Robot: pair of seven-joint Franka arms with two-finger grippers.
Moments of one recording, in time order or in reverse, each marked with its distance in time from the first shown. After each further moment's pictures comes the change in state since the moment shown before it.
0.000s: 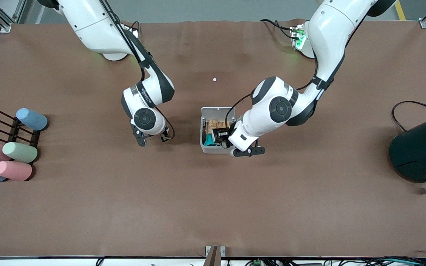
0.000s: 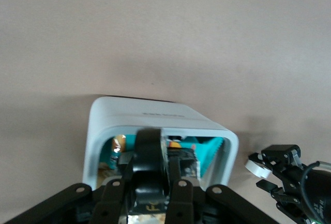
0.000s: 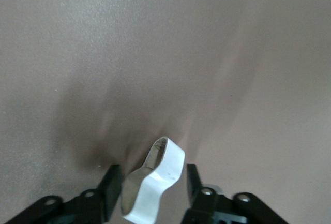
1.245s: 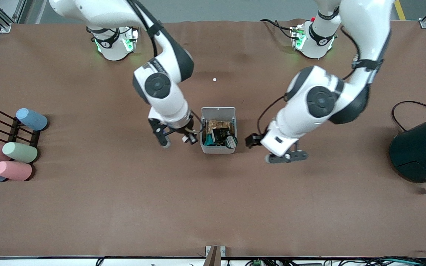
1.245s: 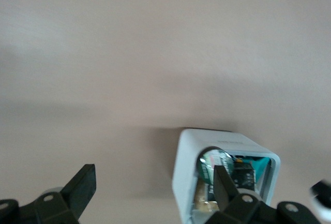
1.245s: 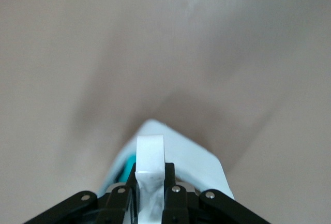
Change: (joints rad) left arm 0.154 -0.157 0.017 0.146 0.210 -0.377 -0.004; right arm 0.150 -0.062 0.009 0.320 0.012 0.015 0.013
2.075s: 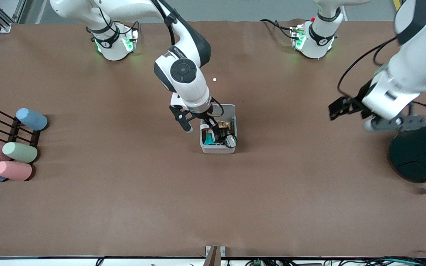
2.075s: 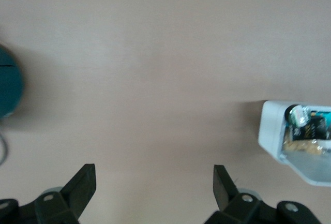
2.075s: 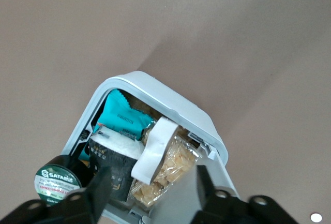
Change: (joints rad) left arm 0.100 -0.368 0.187 0.029 0.004 -0.436 0.382; right arm 0.084 0.007 -0.014 0.001 0.029 0.000 0.031
